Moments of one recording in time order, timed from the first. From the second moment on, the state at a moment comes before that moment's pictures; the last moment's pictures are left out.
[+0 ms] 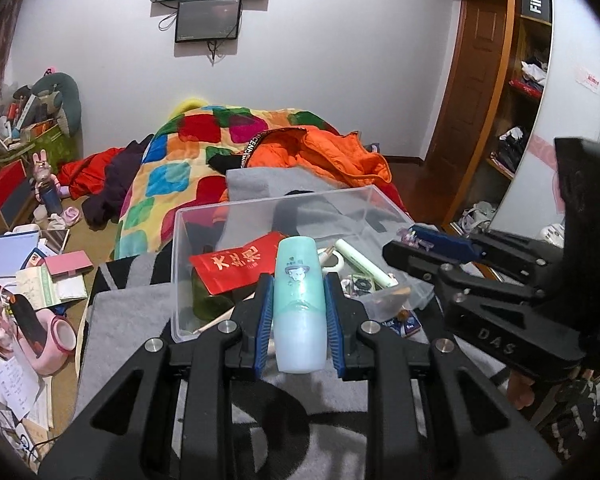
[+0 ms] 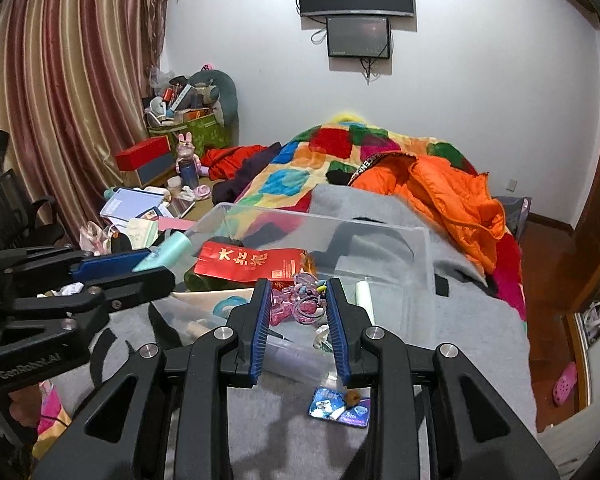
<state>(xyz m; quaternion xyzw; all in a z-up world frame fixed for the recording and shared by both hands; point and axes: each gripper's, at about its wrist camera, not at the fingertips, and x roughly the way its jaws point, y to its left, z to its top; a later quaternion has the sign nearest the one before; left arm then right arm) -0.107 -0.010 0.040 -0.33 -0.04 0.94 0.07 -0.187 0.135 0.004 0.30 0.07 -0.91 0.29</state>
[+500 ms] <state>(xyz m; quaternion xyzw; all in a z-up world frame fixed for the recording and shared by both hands) -0.142 -0.024 0.014 -0.36 -0.04 0.93 0.03 -0.215 0.118 -0.029 0.36 0.07 -0.89 0.28</state>
